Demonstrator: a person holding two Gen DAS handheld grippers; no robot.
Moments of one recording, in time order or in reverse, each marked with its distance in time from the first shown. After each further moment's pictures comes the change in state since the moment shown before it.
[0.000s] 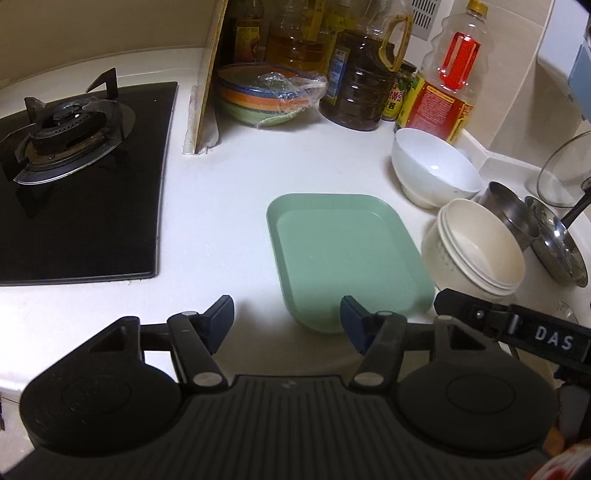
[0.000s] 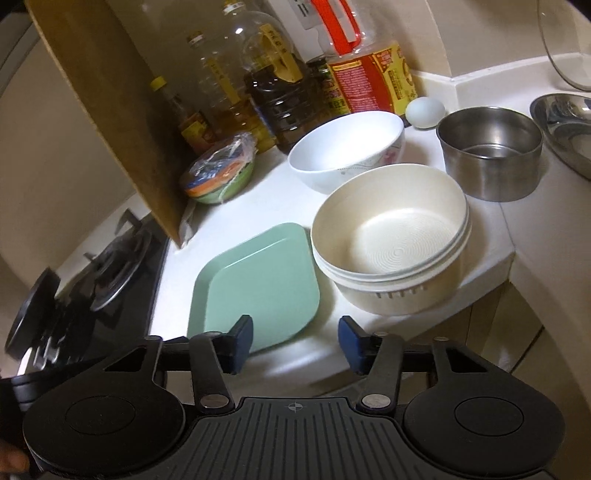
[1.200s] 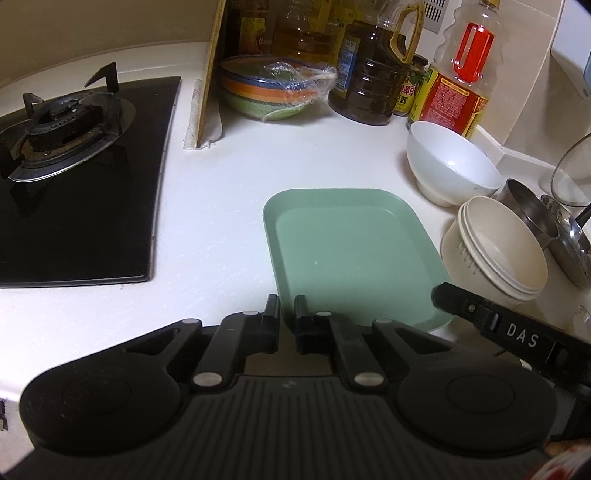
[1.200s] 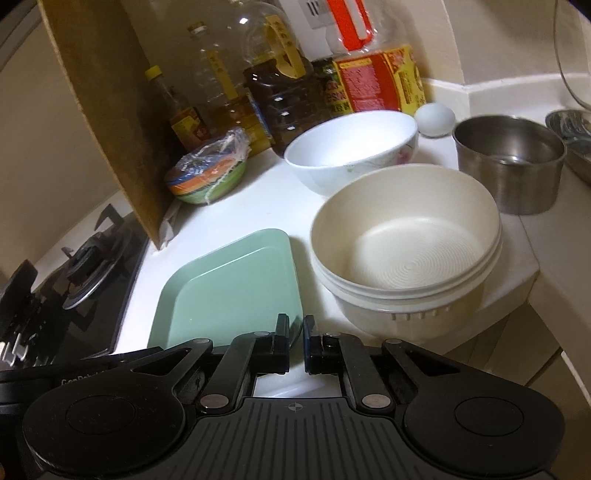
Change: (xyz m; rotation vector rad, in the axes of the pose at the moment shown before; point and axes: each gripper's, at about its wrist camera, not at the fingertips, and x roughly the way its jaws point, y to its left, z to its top) left arm 0.017 0.000 -0.001 -0.001 -0.005 0.032; right arm 0.028 0.005 -0.008 -0.091 -0.047 -0.032
